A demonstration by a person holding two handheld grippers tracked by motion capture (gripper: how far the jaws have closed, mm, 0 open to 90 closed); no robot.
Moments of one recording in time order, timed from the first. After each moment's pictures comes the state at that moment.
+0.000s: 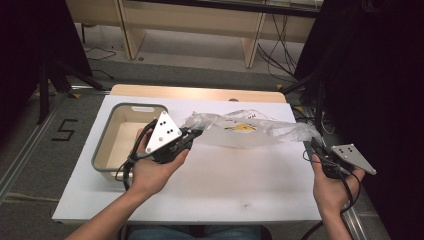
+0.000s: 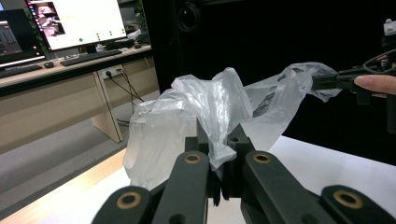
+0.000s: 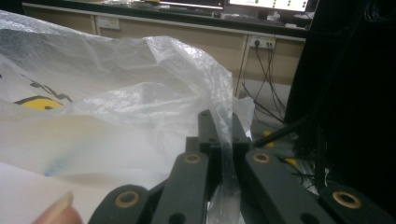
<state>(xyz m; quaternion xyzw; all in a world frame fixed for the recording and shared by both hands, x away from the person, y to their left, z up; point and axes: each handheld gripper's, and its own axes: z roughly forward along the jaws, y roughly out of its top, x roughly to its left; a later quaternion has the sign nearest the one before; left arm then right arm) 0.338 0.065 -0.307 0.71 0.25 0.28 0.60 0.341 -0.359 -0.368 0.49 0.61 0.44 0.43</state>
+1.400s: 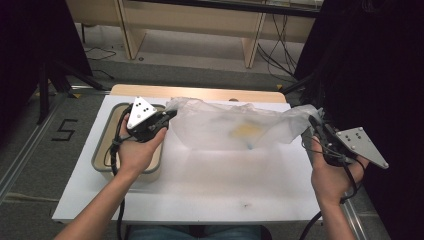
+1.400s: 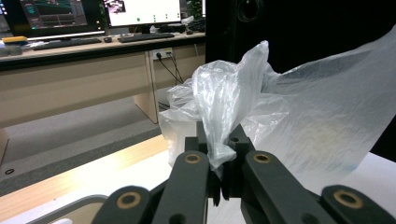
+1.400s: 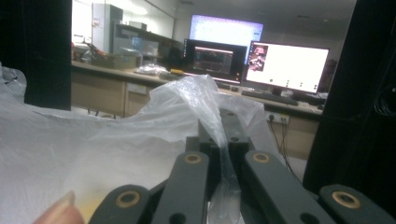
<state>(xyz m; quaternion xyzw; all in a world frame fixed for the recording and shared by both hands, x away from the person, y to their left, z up) 0.390 0.115 -0.327 0.67 0.35 0.31 0.58 0.336 -0.320 -0.298 0.39 0.58 0.52 0.49</state>
